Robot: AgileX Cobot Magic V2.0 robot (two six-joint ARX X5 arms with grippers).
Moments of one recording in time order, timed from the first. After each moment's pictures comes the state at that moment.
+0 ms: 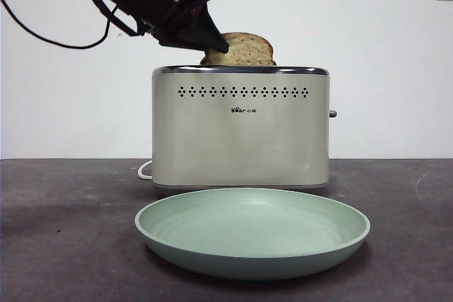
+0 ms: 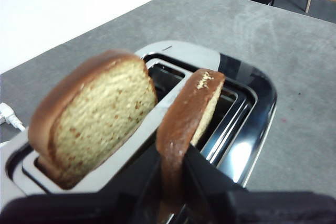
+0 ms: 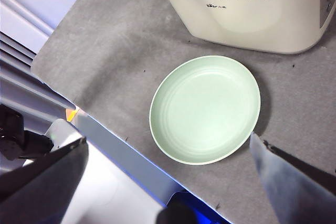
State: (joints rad) left arm -0.48 1.64 1.25 0.01 0.38 0.16; right arm 0.13 0.75 1.03 -1.07 -0.68 -0.04
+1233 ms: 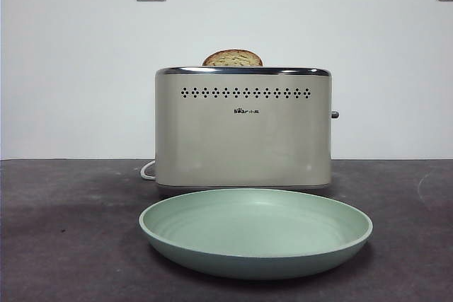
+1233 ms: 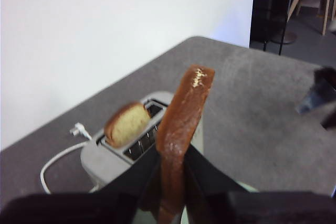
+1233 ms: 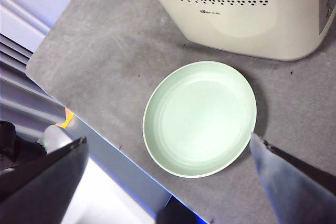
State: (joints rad) left arm -0.57 0.95 1.48 -0.81 0.17 0.17; right arm 0.13 0.88 1.03 -0.98 -0.68 -0.04
